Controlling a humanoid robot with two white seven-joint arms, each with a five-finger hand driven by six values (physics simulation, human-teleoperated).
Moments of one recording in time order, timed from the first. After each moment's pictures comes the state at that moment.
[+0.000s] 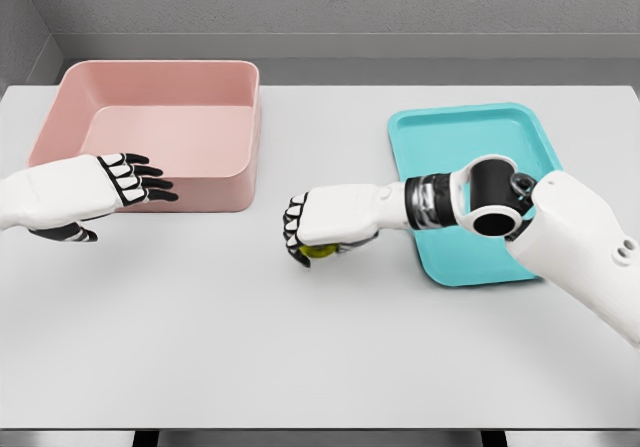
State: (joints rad) left arm -0.41 1.15 -0.55 -1.72 -0.44 -0.61 -0.25; right arm -0.77 -0.47 0.90 -1.51 0.51 -0.61 0.61
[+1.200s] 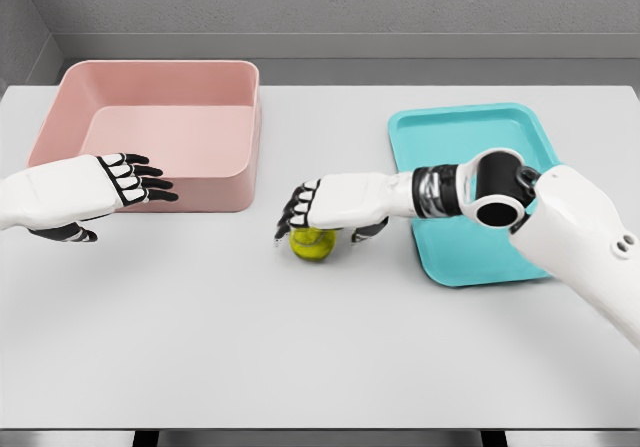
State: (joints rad) left arm -0.41 1.15 -0.55 -1.72 -0.44 -0.61 -0.25; right arm -0.77 -0.47 0.84 -1.46 0.52 -0.61 0.61
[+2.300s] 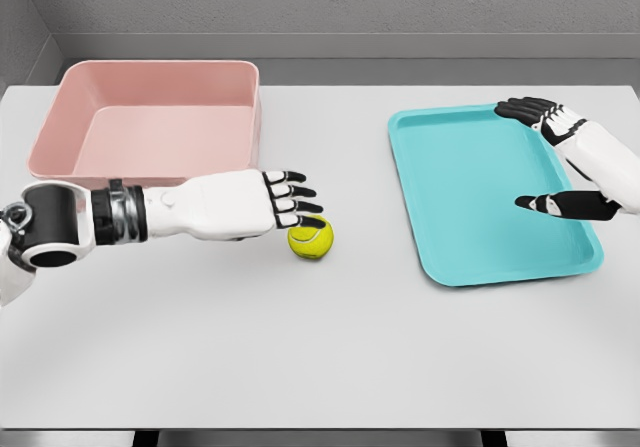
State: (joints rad) left arm -0.65 0.75 -0.83 -1.71 -0.69 -0.61 -0.26; right arm -0.07 -0.49 -0.23 -1.74 0.14 -0.61 0.61
